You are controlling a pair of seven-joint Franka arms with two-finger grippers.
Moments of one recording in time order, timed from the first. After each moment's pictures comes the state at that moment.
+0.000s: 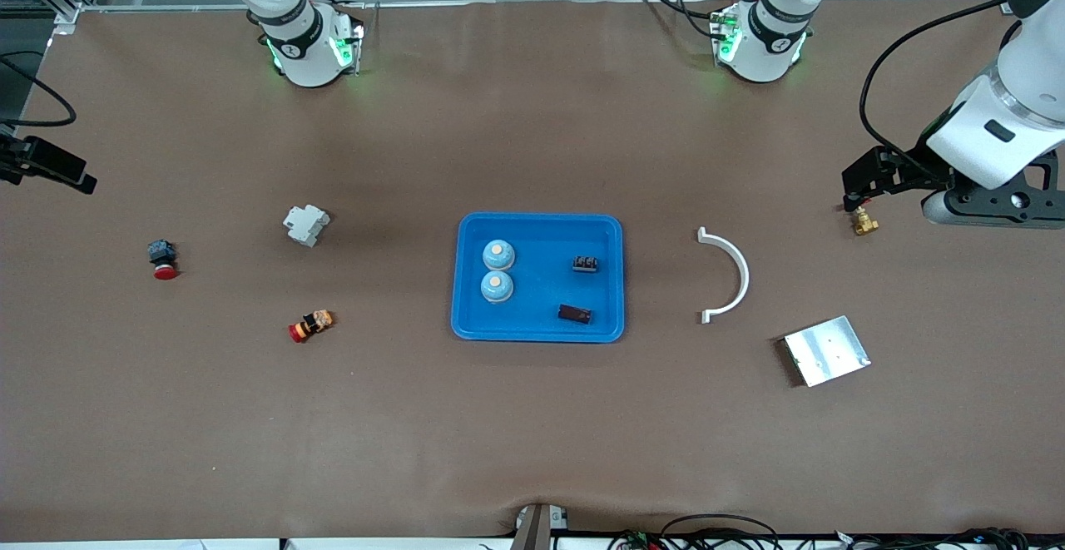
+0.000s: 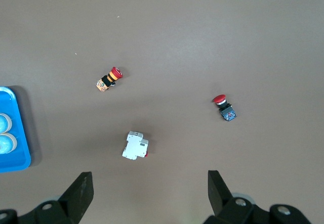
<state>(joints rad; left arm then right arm) -0.11 0.11 -0.08 -1.44 0.00 1.62 -0.12 -0.04 0.04 -0.06 -1.49 0.00 1.50 0.05</state>
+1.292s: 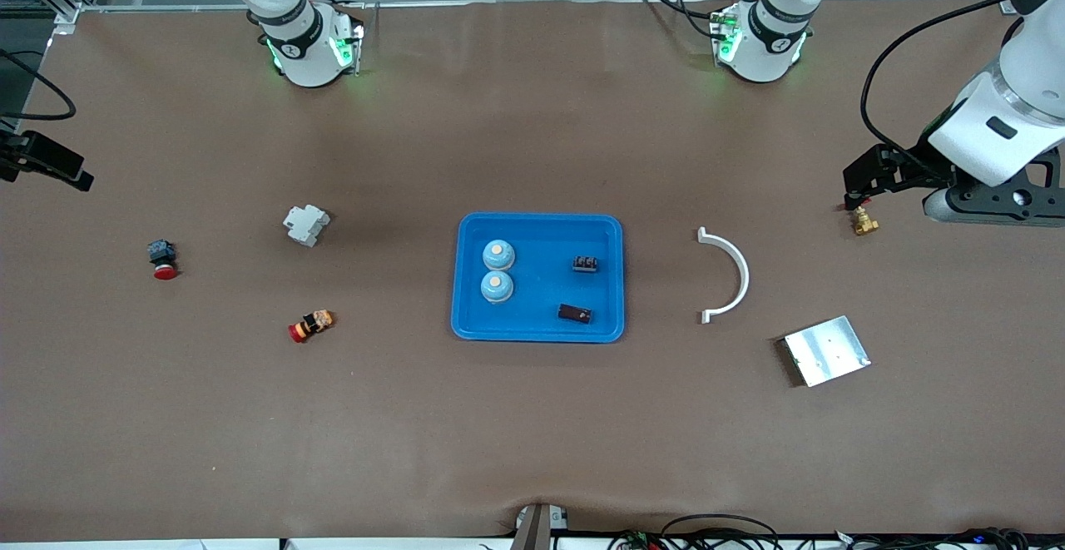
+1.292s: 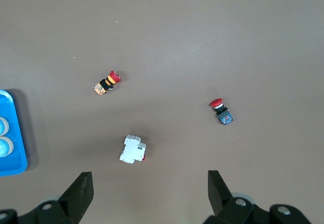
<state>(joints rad) -0.11 0.11 -0.08 -1.44 0.00 1.61 -0.11 -0.05 0.02 -0.05 -1.51 -0.02 1.53 0.05</state>
